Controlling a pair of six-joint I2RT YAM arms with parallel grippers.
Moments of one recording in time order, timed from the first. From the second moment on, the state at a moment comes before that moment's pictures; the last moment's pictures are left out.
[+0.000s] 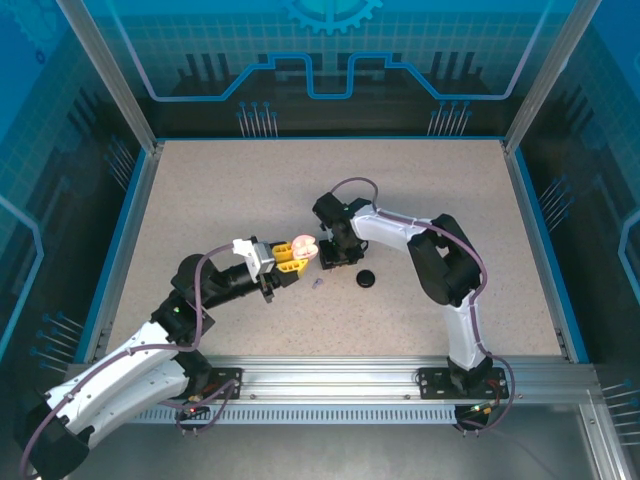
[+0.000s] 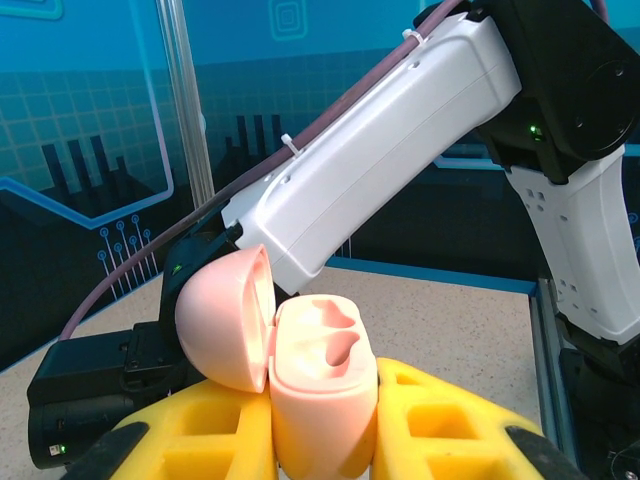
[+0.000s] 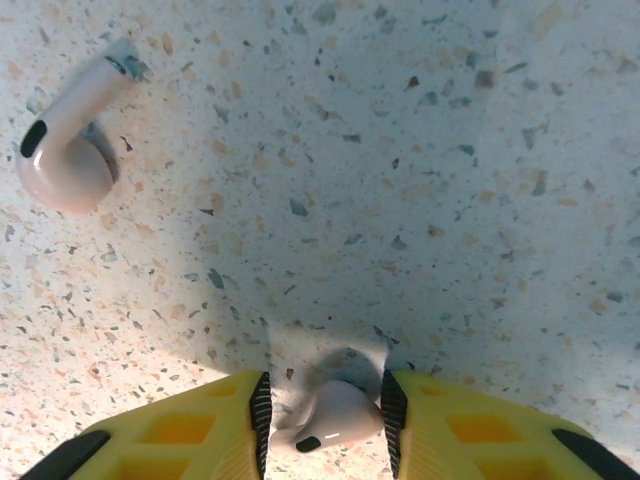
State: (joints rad) left arm -0.65 0.70 0.48 0.31 0.46 0.03; right arm 0.69 2.08 1.50 -0.84 -0.10 0.45
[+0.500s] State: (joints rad) left arm -0.65 0.70 0.47 0.31 0.45 0.03; right arm 0.71 2.08 1.50 -0.88 -0.02 0.42
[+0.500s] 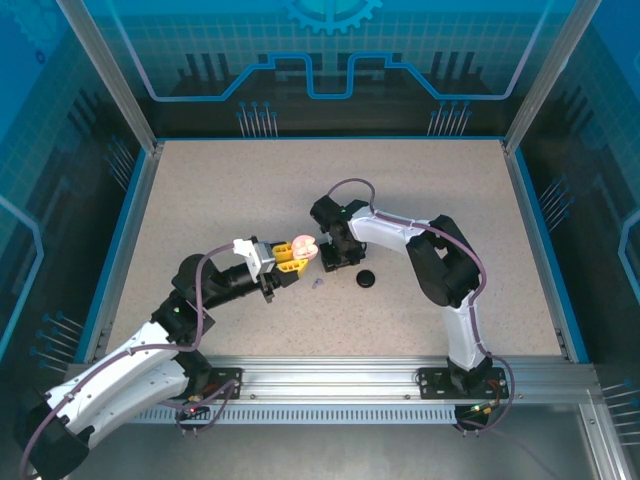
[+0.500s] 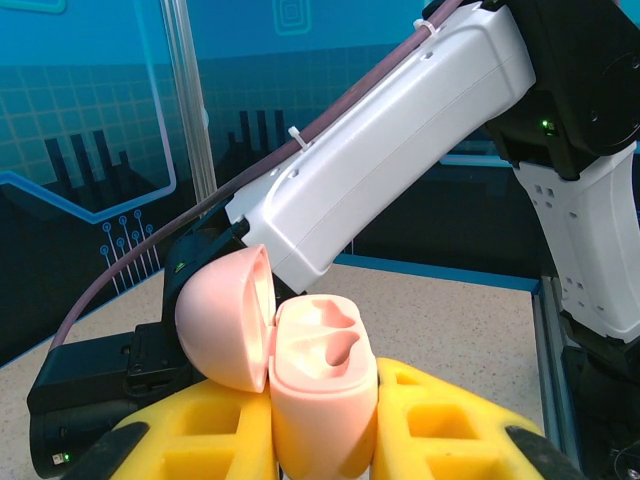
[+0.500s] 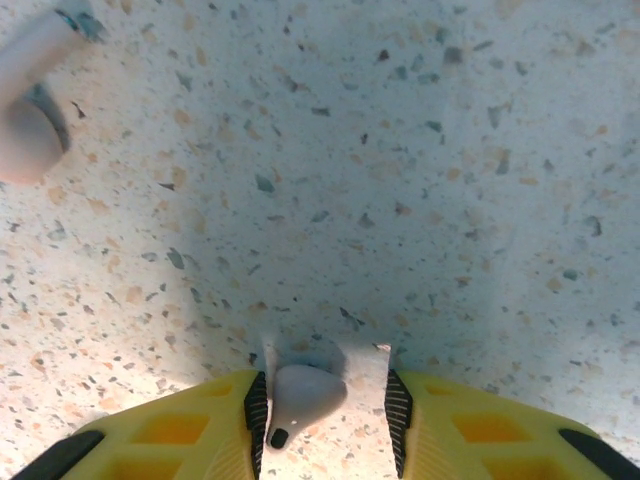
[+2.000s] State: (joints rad) left arm -0.65 0.70 0.47 0.31 0.45 0.03; right arm 0.71 2.13 1.59 -0.94 -0.03 0.39
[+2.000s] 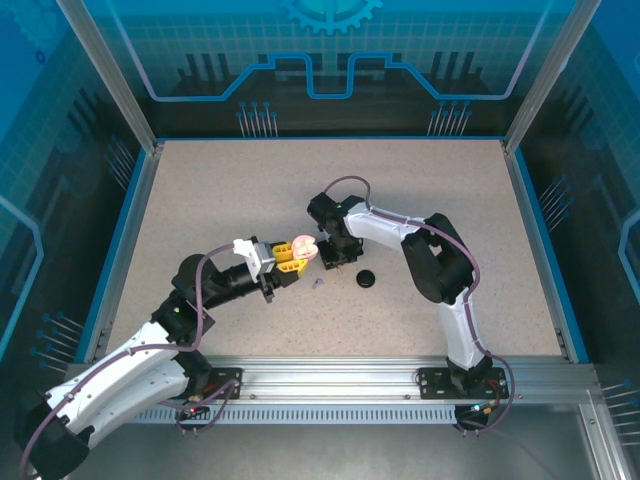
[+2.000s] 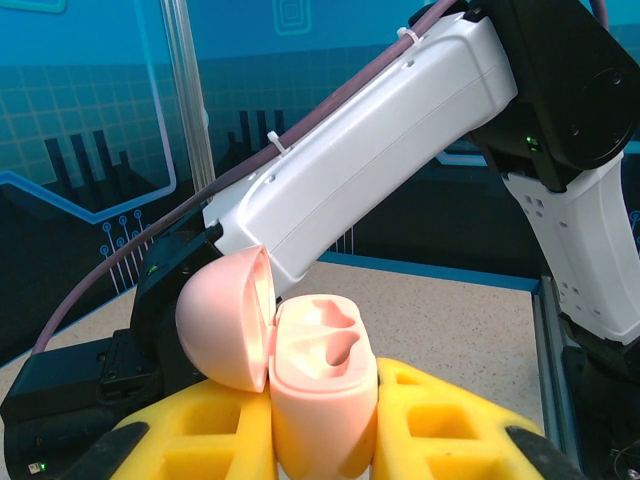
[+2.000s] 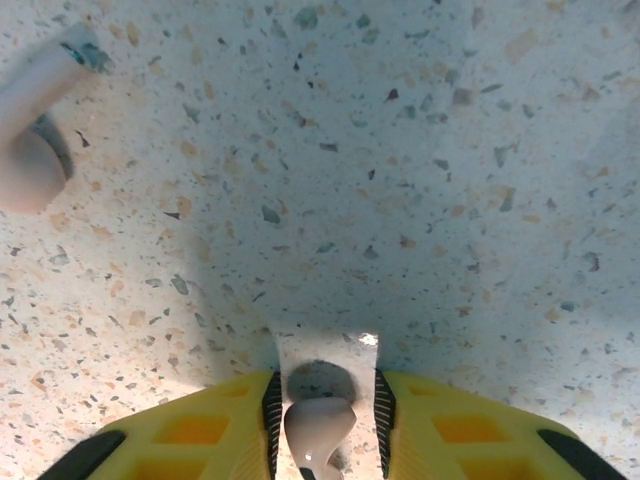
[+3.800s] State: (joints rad) left arm -0.66 1.09 0.40 0.67 0.30 -0.01; right arm 0.66 1.15 1.19 -0.60 -0.08 0.67
